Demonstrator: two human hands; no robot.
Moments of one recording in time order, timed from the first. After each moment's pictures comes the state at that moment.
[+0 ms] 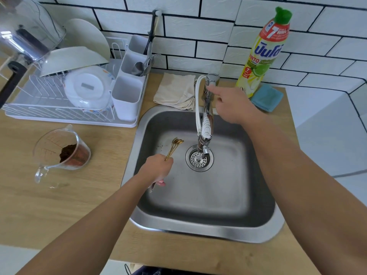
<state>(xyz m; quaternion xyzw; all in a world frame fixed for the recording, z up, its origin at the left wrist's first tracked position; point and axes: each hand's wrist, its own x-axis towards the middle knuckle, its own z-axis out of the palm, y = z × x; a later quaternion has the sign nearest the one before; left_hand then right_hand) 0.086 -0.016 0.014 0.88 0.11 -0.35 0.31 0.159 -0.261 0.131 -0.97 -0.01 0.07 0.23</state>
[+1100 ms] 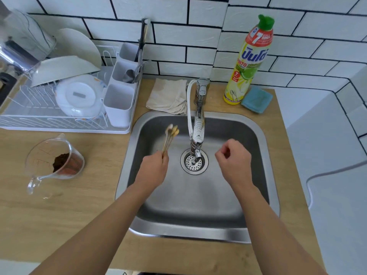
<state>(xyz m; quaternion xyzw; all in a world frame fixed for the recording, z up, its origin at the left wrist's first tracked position) 0.078 -0.028 0.036 0.93 0.03 -0.20 0.31 0.035 -0.262 0.034 -0.92 0.15 -0.11 0.33</state>
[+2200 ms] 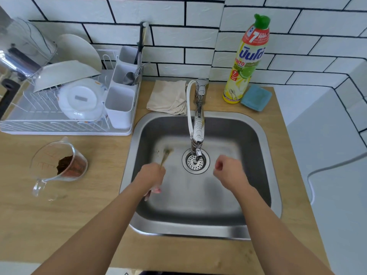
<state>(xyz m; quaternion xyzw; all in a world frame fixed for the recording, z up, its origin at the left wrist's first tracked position) 0.075 -0.018 0.037 0.92 0.03 -0.33 0.20 0.022 -0.257 0.013 -0.94 0.16 0.10 0.28</state>
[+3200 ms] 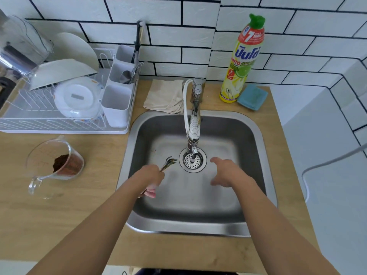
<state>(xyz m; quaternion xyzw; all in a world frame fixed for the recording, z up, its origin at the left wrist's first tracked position) 0.072 -0.023 0.049 0.91 0.06 -0.37 0.19 0.029 -0.263 0.029 -0.92 0.15 0.28 0.21</state>
